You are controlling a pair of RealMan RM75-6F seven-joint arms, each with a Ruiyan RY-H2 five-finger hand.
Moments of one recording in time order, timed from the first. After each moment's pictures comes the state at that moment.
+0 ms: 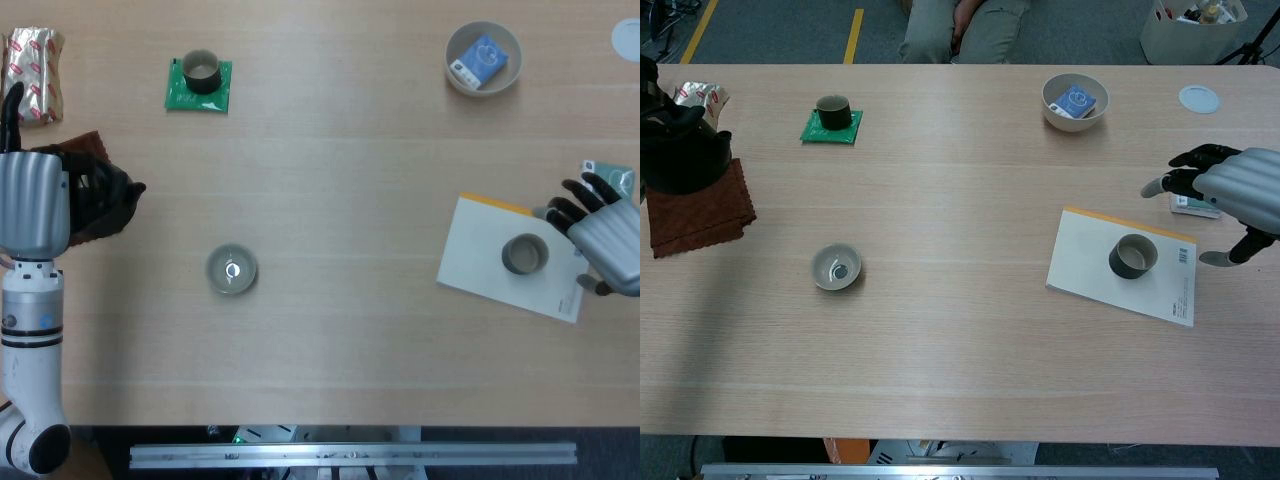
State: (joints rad) left arm -0.31 -1.49 -0.20 -1.56 1.45 1.55 0.18; right arm 0.44 -1.09 0.00 -1.79 -1.37 0.86 -0.49
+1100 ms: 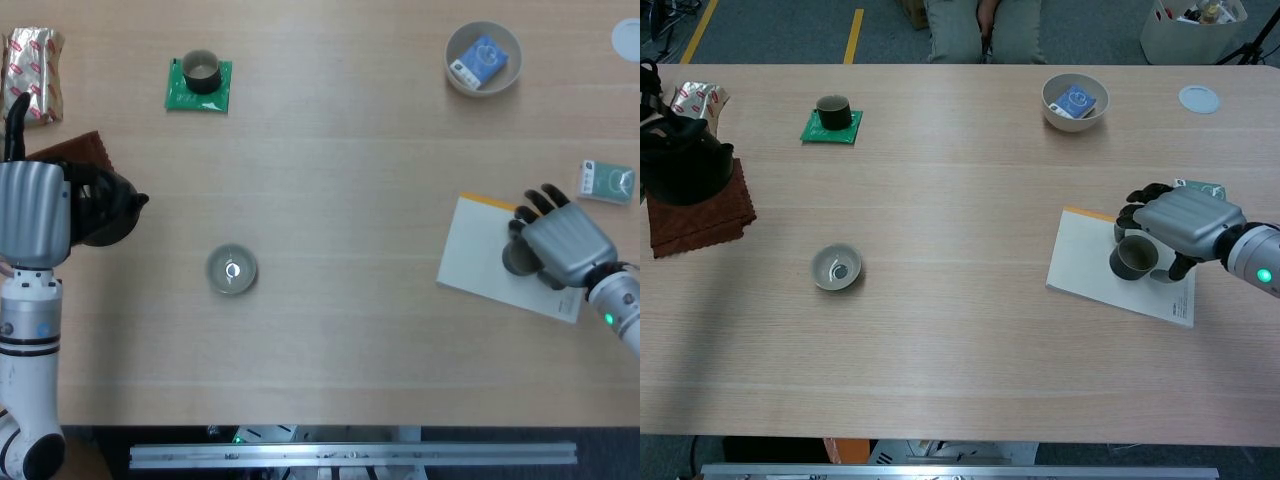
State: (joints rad) left arm -0.29 -1.47 -0.18 -1.58 1.47 1.55 0.15; right arm 0.56 -1.38 -0.04 -1.57 -1.11 0.82 -0.67
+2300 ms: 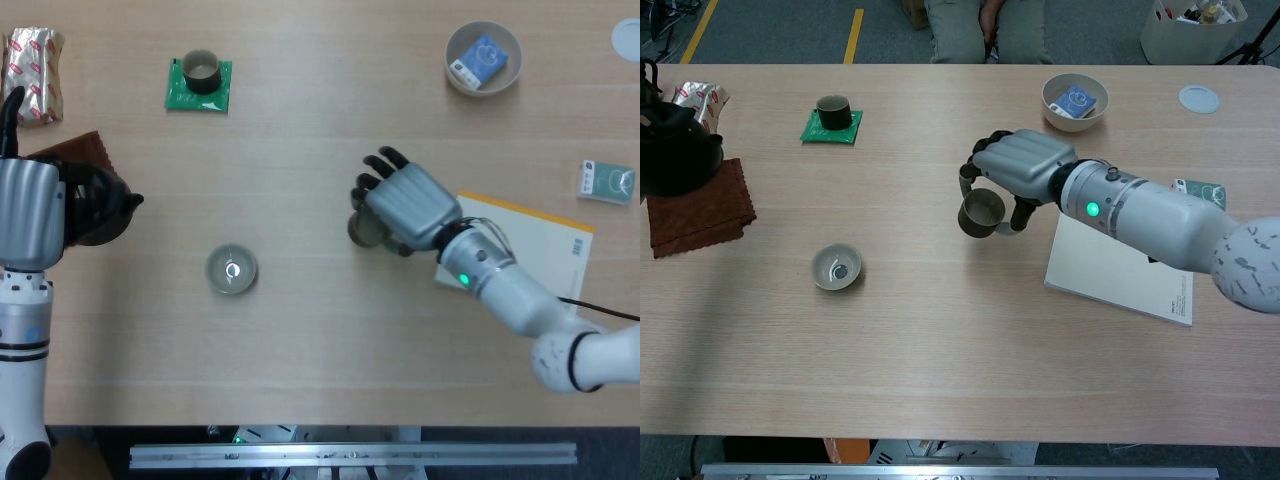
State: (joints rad) left arm -0.28 -1.39 -0.18 -1.67 1.50 1.55 0.20; right arm 0.94 -1.58 0.14 -1.68 -0.77 0.83 -0.82
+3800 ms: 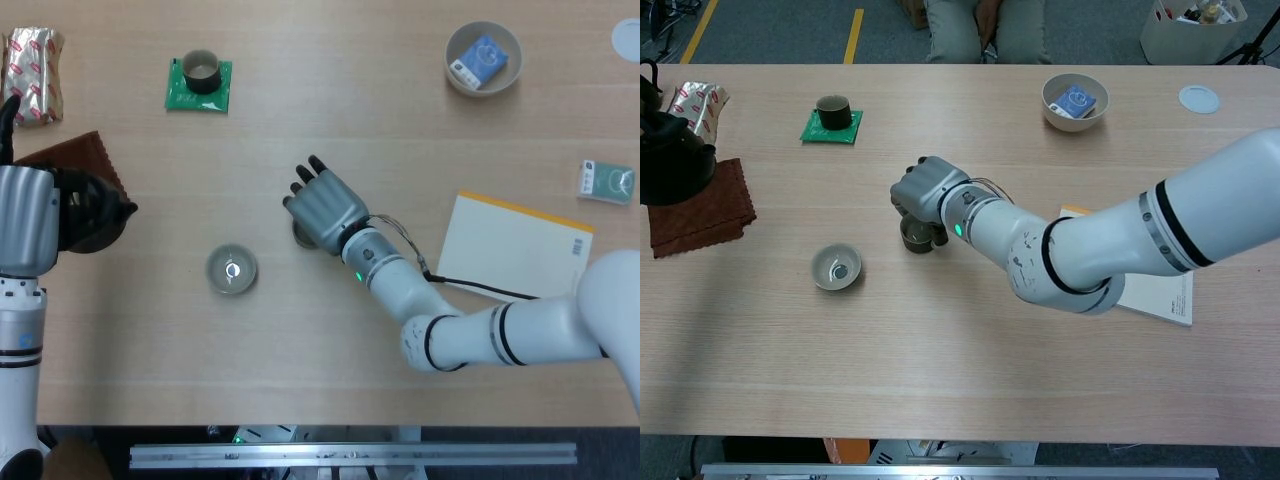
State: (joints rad) left arm -0.27 -1.37 -0.16 -1.68 1.50 1.54 0.19; right arm 1.32 -1.93 0.13 -1.30 -0.34 0.84 -1.05
